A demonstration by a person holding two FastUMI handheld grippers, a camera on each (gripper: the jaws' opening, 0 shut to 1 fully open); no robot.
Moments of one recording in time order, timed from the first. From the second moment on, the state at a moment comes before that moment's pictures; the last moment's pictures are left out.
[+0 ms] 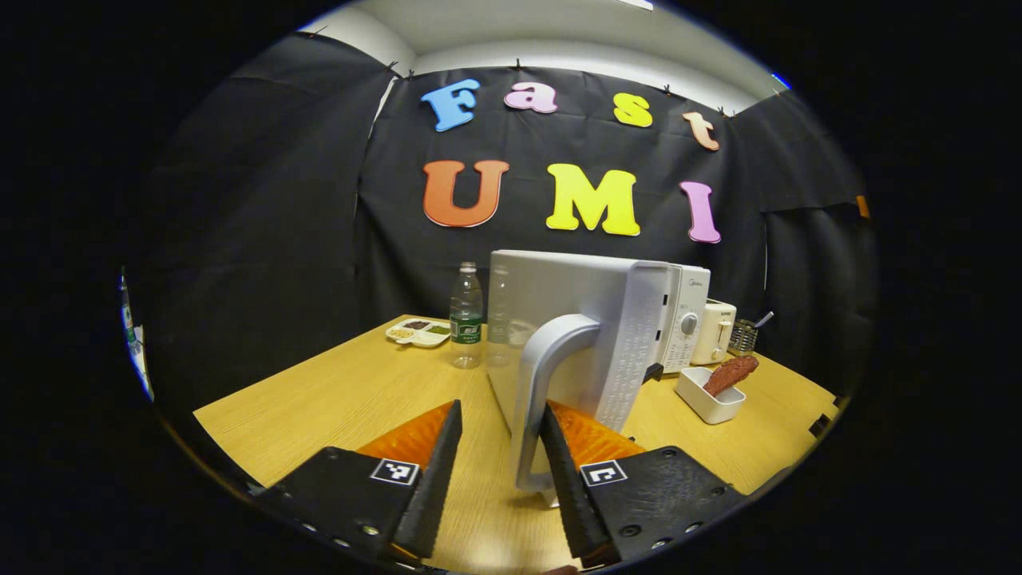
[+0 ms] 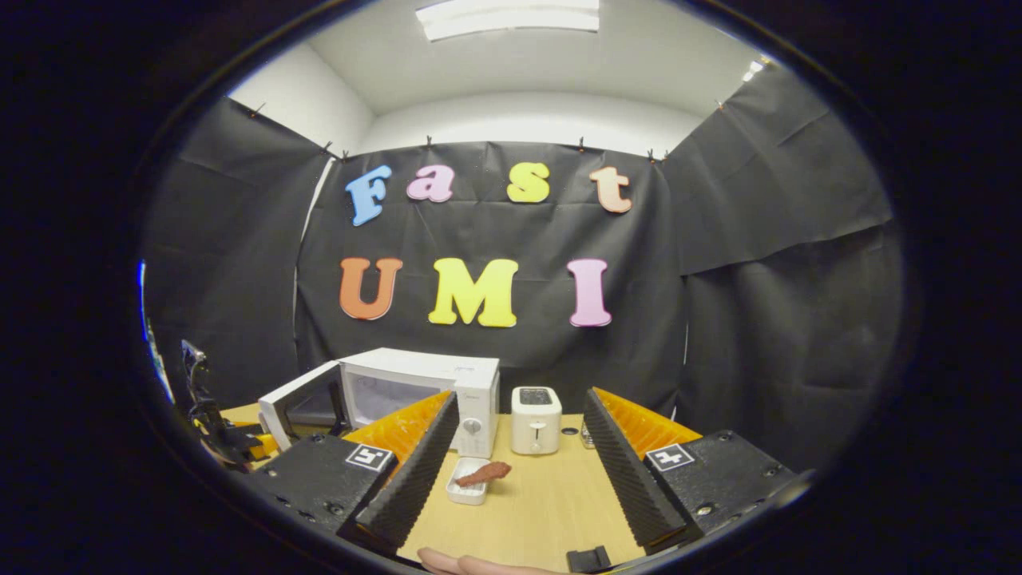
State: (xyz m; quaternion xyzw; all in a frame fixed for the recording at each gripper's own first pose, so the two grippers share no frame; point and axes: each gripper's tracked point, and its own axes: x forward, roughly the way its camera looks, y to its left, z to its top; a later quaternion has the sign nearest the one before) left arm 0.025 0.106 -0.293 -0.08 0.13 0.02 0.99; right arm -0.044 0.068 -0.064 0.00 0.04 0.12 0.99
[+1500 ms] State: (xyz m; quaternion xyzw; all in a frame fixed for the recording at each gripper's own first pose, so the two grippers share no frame) left arm 0.017 0.056 -0.051 -0.01 0.00 0.01 1.00; right arm 0.132 0.109 -0.260 0.03 0.35 0.22 0.91
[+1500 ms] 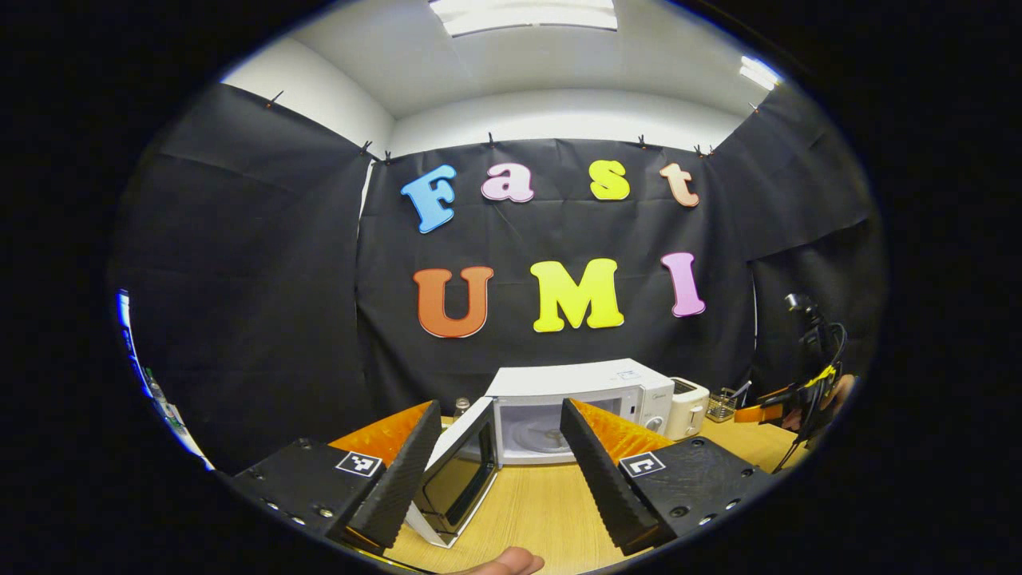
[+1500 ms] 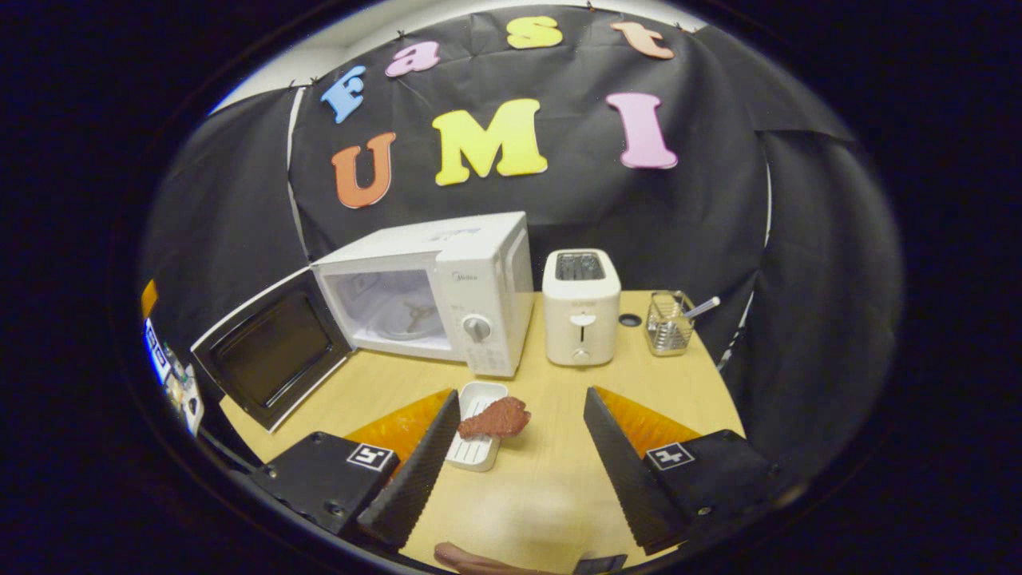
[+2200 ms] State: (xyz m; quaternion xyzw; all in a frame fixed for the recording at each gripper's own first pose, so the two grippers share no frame) left arm 0.046 0.046 -0.059 0.00 0.01 0.04 1.00; right arm 0.158 0.148 -0.352 0.16 0.52 0.31 0.78
